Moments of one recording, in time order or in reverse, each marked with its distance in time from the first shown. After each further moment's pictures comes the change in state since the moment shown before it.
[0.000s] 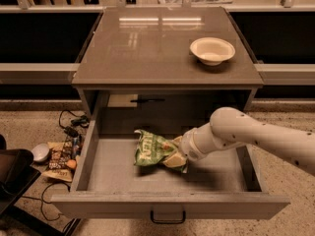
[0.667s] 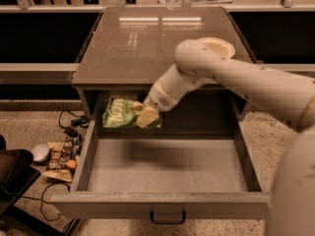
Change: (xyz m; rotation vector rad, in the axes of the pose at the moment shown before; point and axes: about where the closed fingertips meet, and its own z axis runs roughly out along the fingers) arm -0.156 -0.030 -0.027 -0.139 0.071 -0.111
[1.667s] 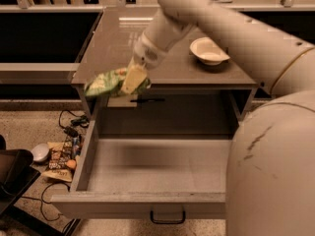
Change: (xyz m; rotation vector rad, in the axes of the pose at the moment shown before) arm -0.106 -0.008 -0.074 -0.054 0.035 -0.097
